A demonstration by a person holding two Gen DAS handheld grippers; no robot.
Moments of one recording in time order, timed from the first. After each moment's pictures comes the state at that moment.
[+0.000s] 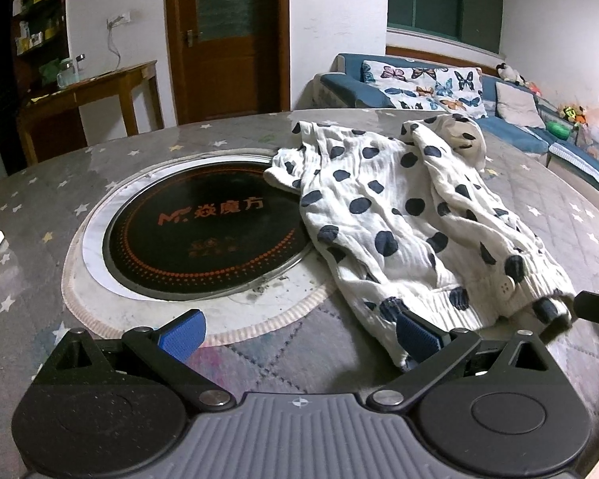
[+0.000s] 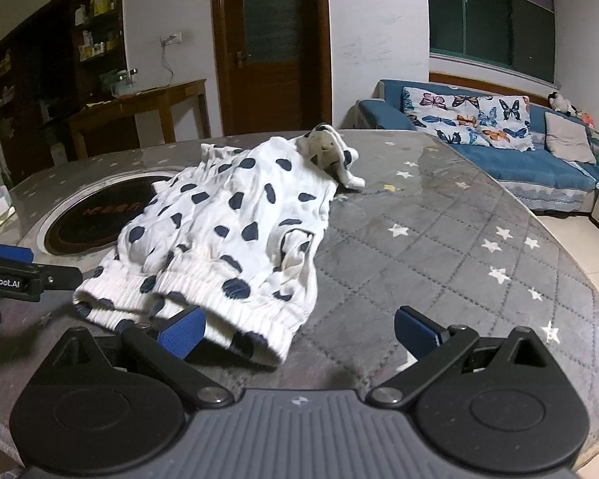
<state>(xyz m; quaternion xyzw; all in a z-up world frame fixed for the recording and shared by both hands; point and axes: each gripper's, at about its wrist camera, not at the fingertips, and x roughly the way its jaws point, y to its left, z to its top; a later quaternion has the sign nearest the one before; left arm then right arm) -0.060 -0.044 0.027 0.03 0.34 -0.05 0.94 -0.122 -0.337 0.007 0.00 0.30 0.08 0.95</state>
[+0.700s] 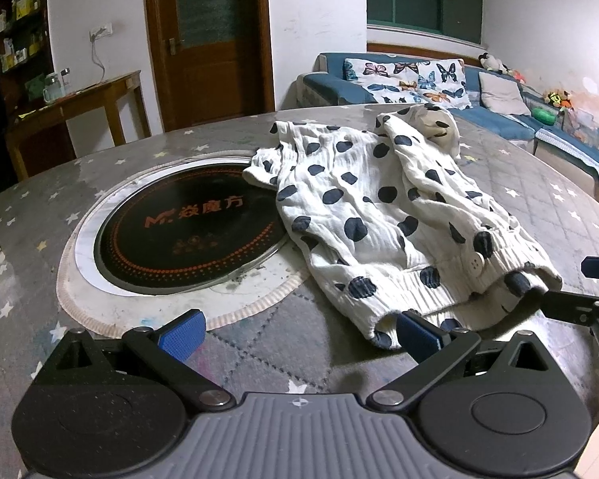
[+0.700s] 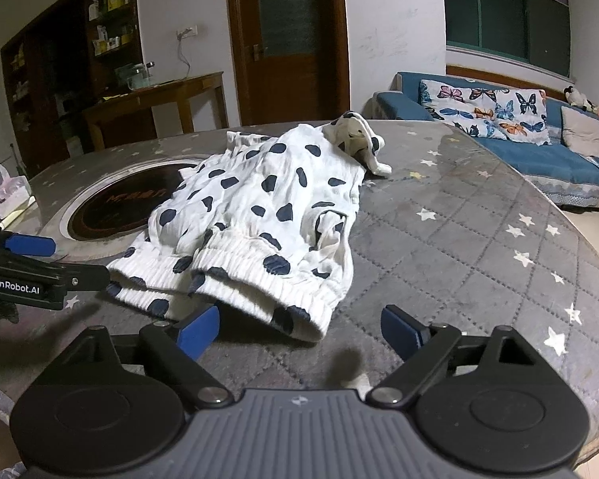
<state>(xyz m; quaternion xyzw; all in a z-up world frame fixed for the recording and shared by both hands) -0.077 -0.057 0.028 0.05 0.34 -0.07 0.94 -0.133 -0.325 0.002 0.01 0.31 0.10 0.94</state>
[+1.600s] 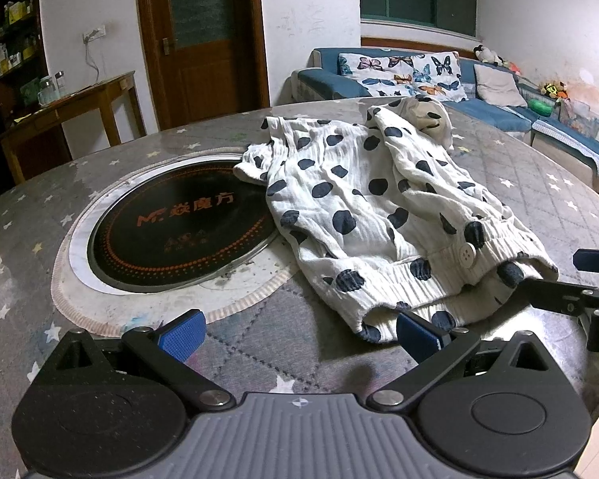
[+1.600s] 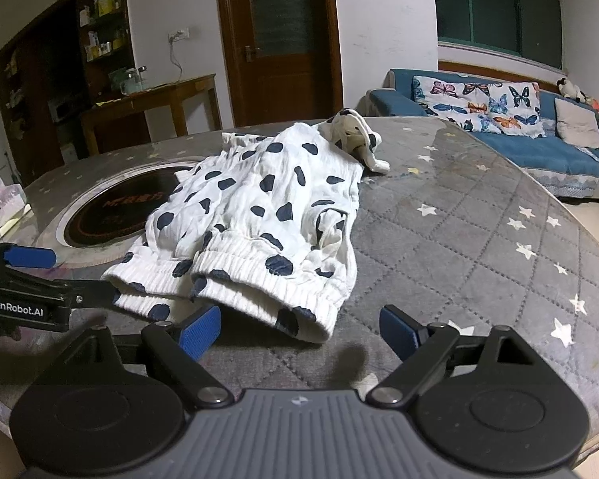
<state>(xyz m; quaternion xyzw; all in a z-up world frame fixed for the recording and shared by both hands) -0.078 -0.065 0.025 0.06 0.34 -0.08 0.93 -0.131 -0.322 -0.001 0.02 0.31 0.09 0.95</state>
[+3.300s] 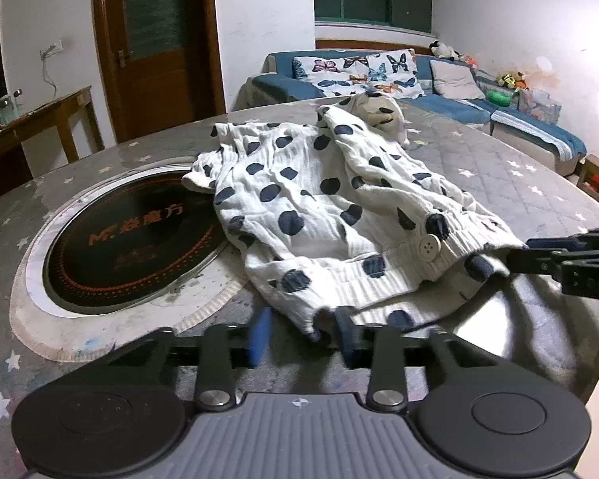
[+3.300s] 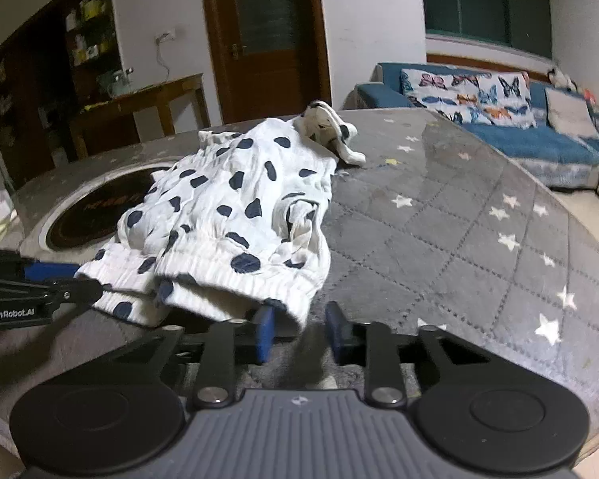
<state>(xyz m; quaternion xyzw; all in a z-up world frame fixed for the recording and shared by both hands) -0.075 -0.078 0.019 0.07 0.33 -0.15 0.93 -0.122 -0.344 -0.010 0.04 0.32 0.07 0.94</state>
